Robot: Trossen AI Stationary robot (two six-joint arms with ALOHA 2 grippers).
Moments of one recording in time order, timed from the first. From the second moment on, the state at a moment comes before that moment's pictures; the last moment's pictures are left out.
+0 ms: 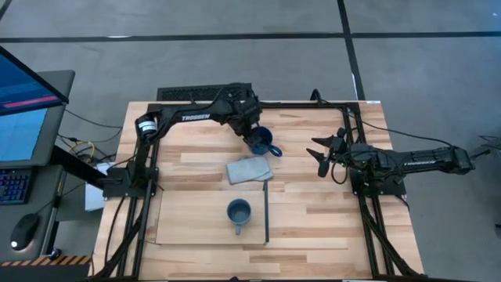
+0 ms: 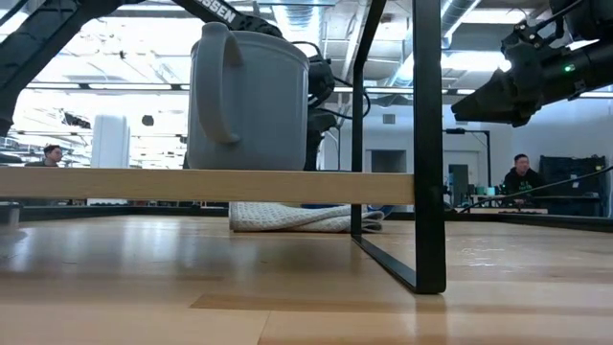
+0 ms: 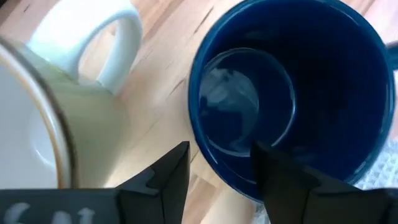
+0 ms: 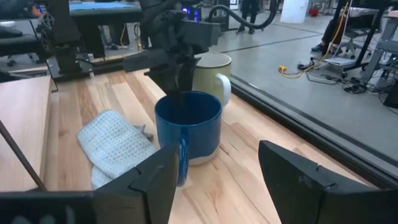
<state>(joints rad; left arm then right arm) 0.42 2.05 1.65 -0.78 0.07 -0.24 -0.01 0.44 0.18 0.02 0.47 0.08</state>
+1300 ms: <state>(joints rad) 0.36 2.04 1.66 -0.82 0.07 -0.17 -0.01 0.44 0.18 -0.05 0.47 0.11</state>
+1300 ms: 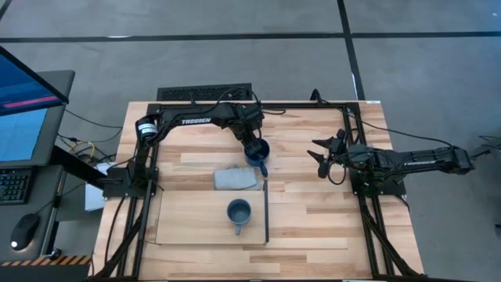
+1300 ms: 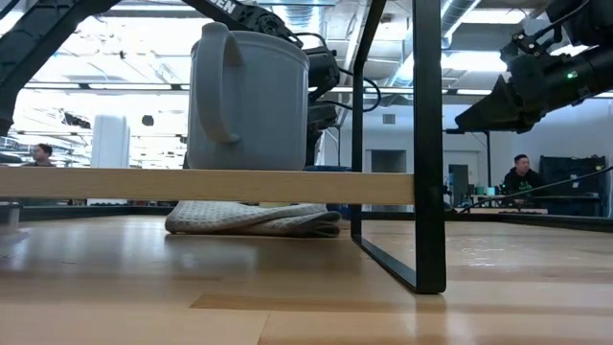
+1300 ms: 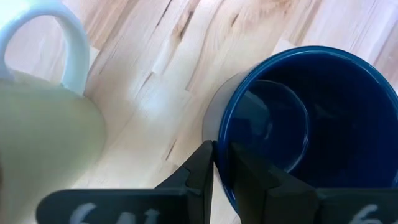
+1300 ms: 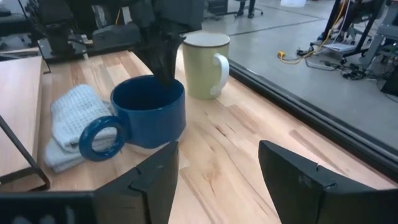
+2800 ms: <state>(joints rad) 0.35 2.05 1.64 -0.82 0.10 -0.10 -0.01 0.44 0.18 -0.05 0.47 0.12</state>
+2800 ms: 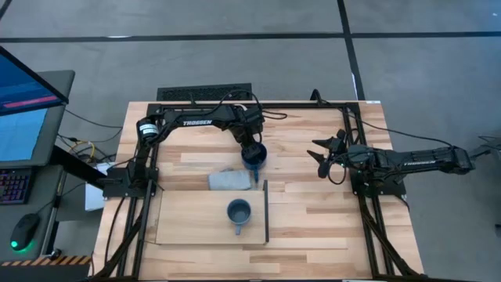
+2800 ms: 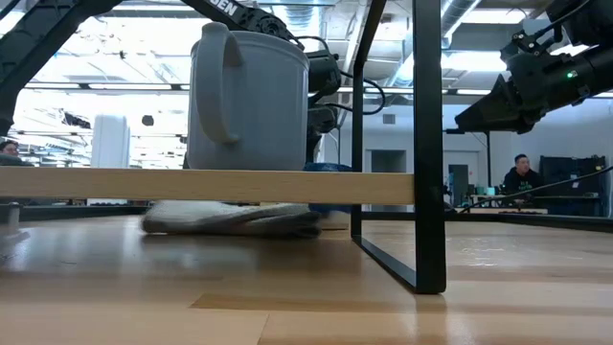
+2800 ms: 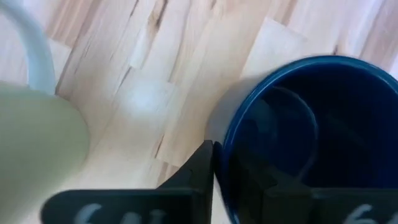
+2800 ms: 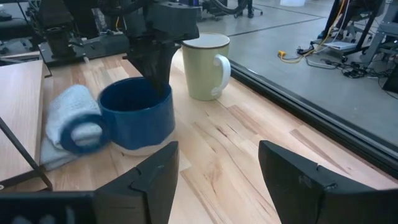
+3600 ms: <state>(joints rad) 0.35 2.05 1.64 -0.82 0.11 -0.09 -0.01 0.44 0.18 -0.05 0.47 0.12</state>
